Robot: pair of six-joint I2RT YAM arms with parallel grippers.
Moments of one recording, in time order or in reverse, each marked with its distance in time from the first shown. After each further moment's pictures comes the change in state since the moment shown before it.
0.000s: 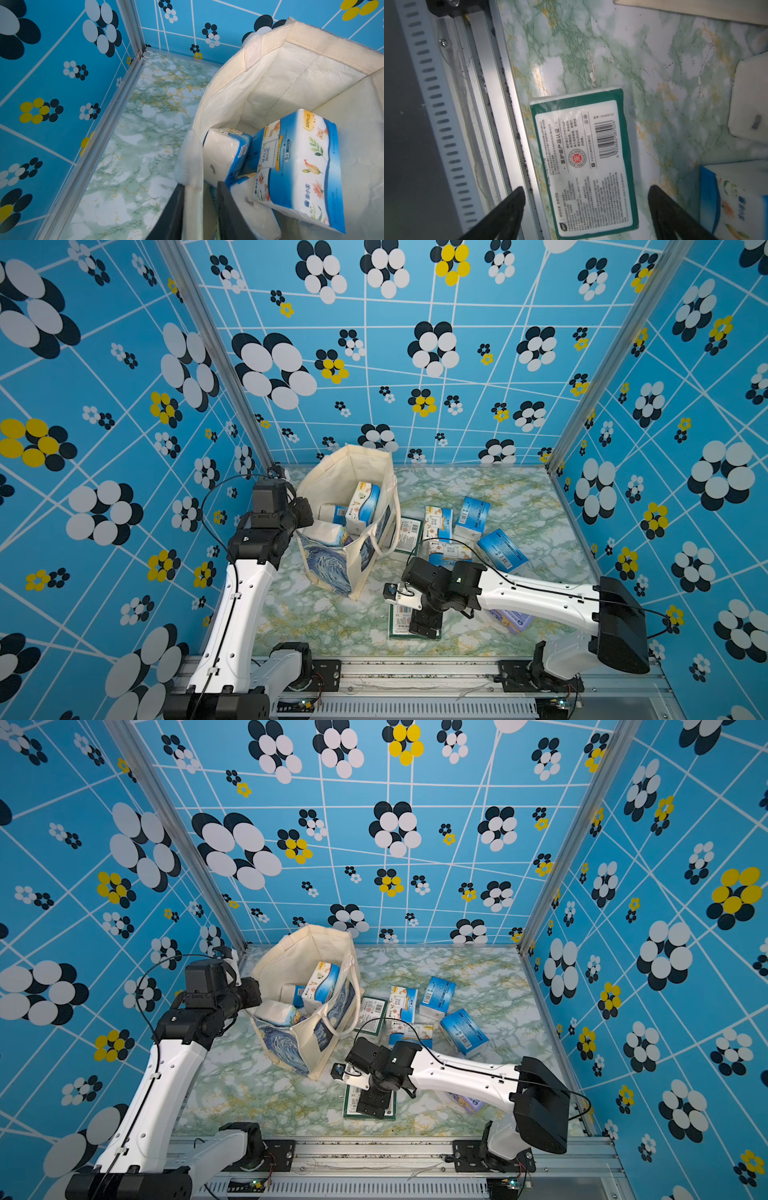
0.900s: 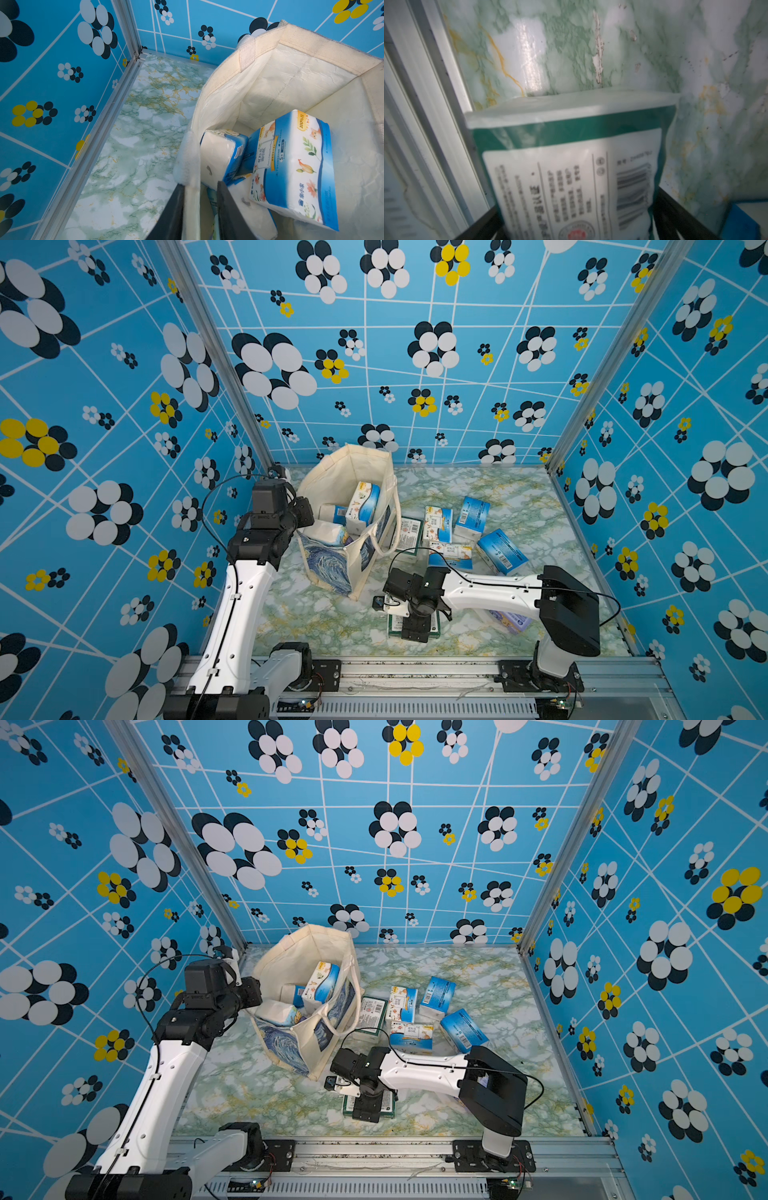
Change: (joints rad) left arm 0.000 -0.005 -0.005 0.011 0.018 0.000; right arm 0.034 0.253 0.066 0.006 0.070 -0.066
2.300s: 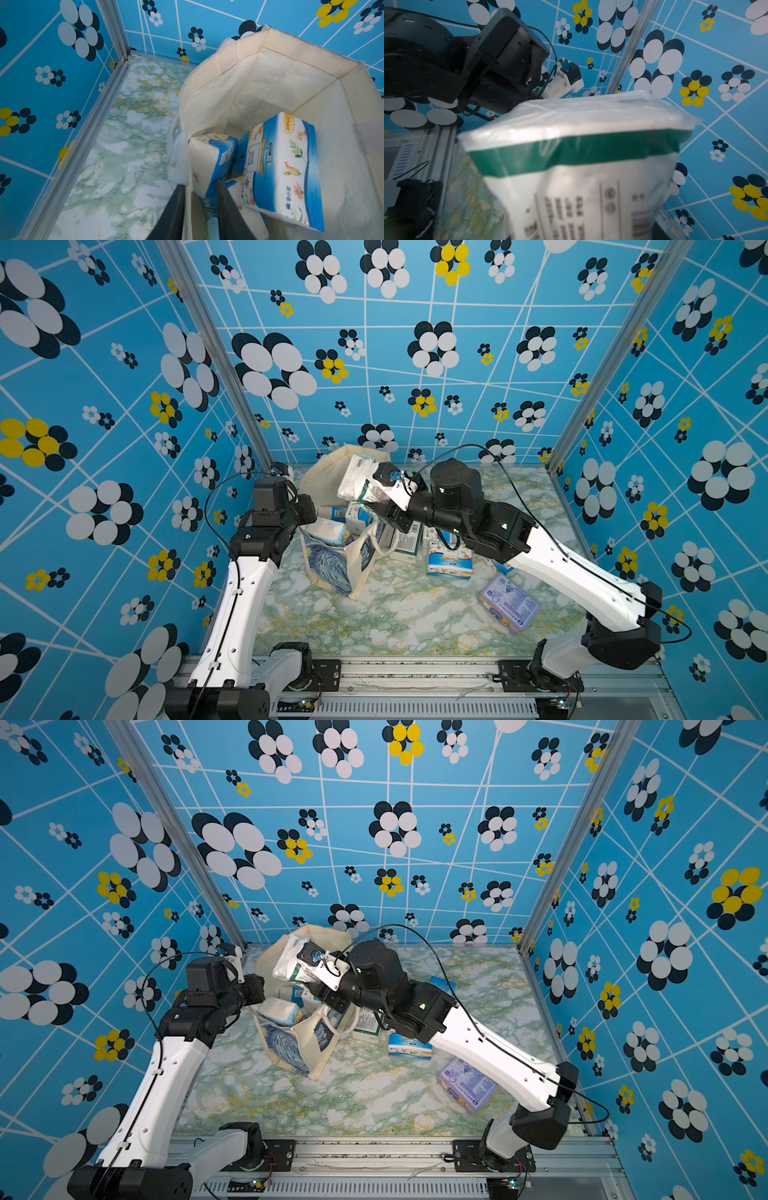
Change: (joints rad) left arm -0.005 0.022 0.000 0.038 0.052 -0.007; right arm -0.175 -0.160 0.679 0.383 0.032 -0.016
